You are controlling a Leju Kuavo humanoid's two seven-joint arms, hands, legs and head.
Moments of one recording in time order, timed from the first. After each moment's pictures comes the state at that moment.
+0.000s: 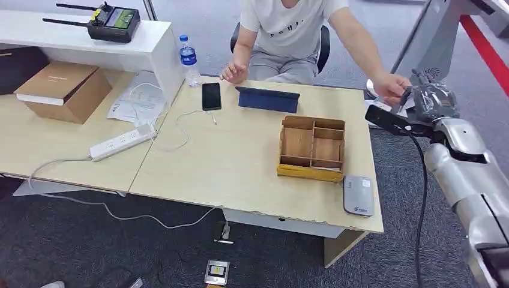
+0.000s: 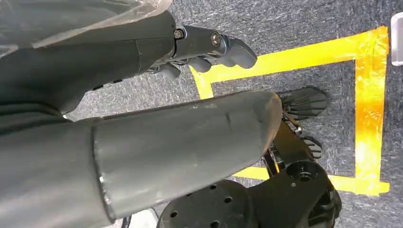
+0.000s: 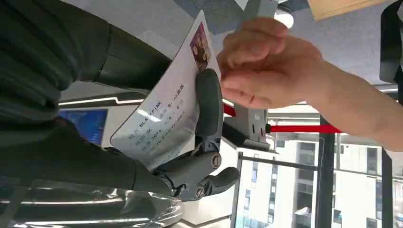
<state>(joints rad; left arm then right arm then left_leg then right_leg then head) -0.19 0.34 -1.34 -0.15 1.36 -0.10 -0.12 -1.11 -0.33 0.58 -0.35 0.99 -0.24 -0.26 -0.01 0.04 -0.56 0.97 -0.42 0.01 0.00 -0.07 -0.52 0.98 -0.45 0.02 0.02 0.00</state>
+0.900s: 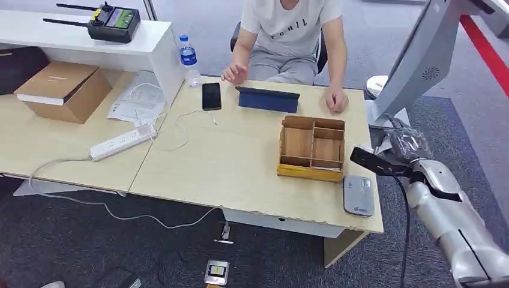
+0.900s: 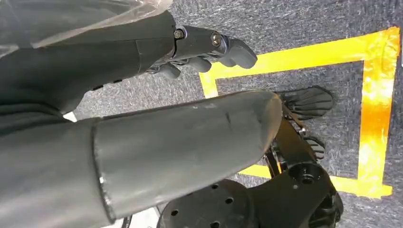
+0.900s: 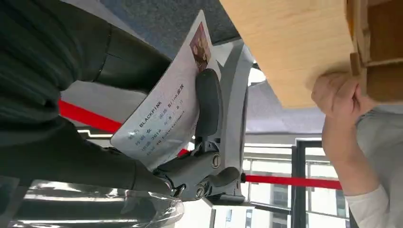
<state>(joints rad) -0.19 0.34 -1.33 -0.15 1.39 -0.11 -0.08 -0.89 -0.33 0.57 -0.40 0.89 -0.26 -0.36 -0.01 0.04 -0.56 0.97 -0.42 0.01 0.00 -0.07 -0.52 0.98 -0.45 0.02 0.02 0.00</state>
